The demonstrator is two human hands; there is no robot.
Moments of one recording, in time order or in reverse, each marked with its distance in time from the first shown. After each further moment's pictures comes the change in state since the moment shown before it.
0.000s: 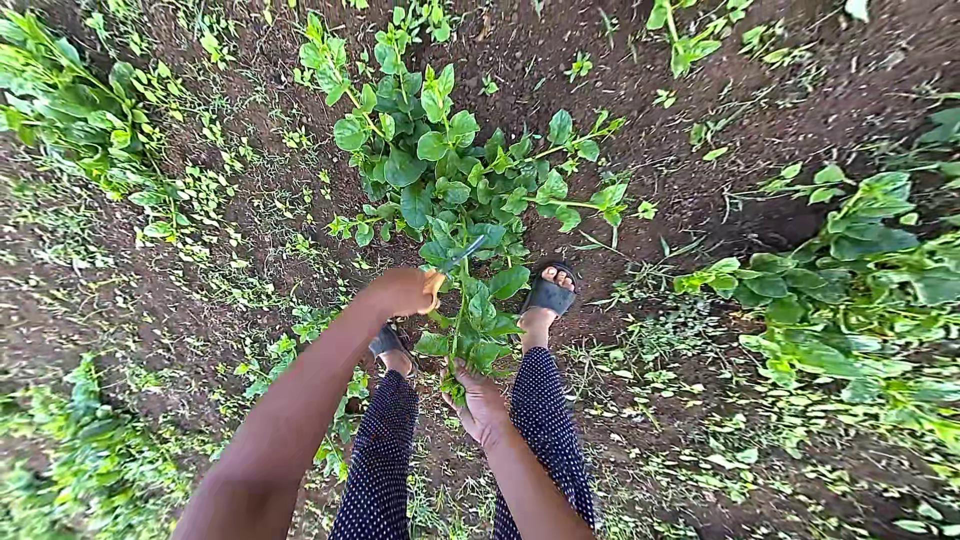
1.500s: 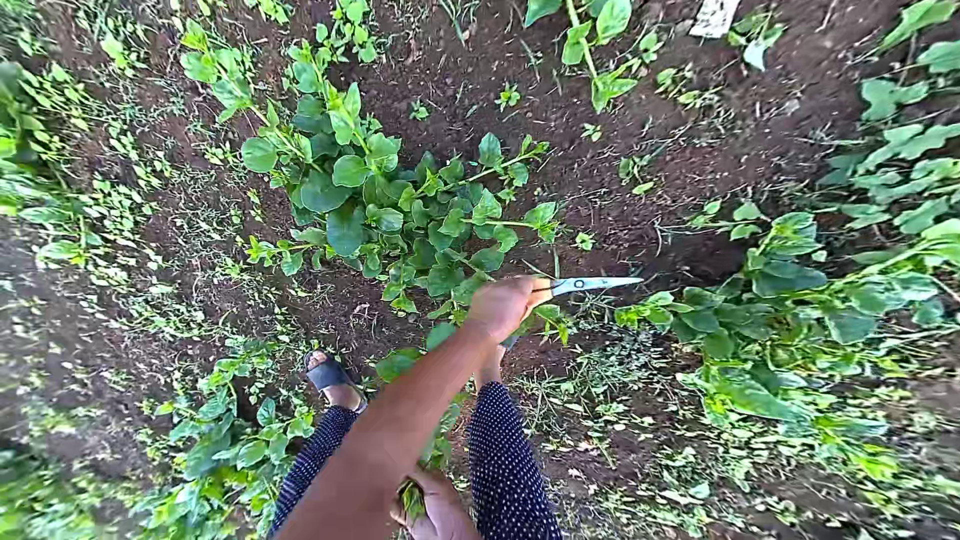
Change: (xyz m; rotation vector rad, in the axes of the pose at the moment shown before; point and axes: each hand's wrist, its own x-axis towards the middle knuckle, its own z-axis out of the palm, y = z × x) left_hand 0.134 0.214 0.085 -0.039 0.416 0.431; right_hand -0.017 -0.018 -0.064 0.016 0.024 0.371
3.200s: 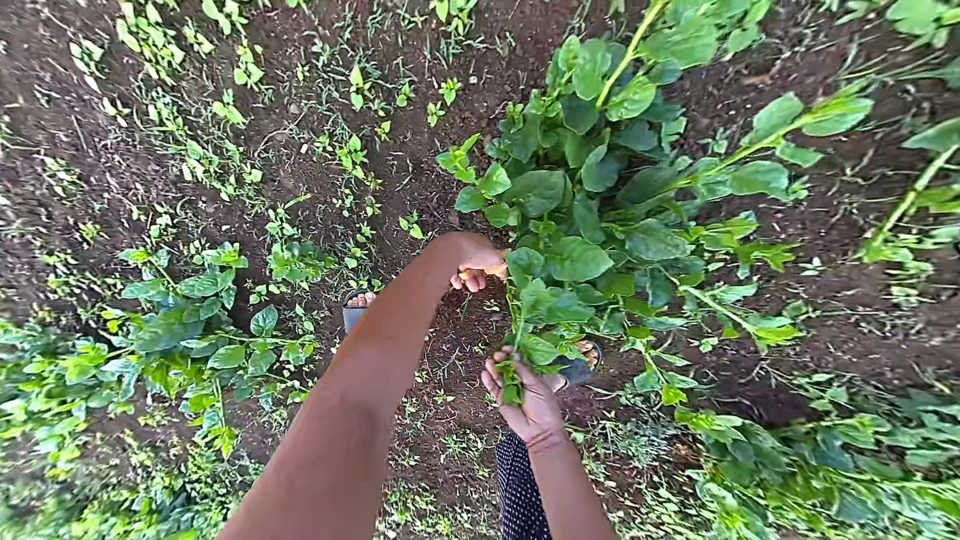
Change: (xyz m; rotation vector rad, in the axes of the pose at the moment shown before) left_hand -0.105 -0.341 -0.110 -0.793 -0.365 -0.456; right_hand 0.112 -0.030 0.117 -0.251 -0.056 -0.554
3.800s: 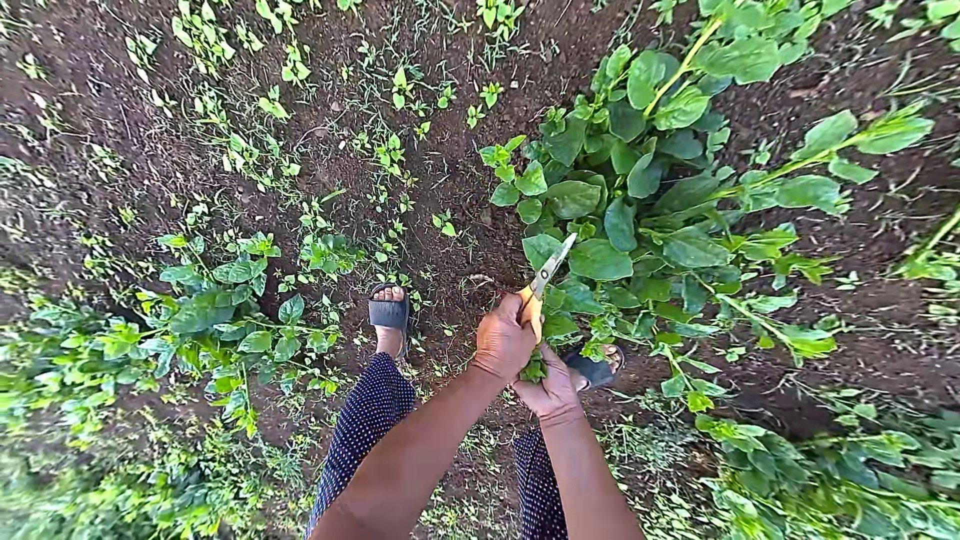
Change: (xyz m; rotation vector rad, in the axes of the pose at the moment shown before) left_hand -0.054 -0.056 0.138 -0.632 0.660 0.403; right_hand -0.002 0.011 0.053 0.159 0.072 0.070
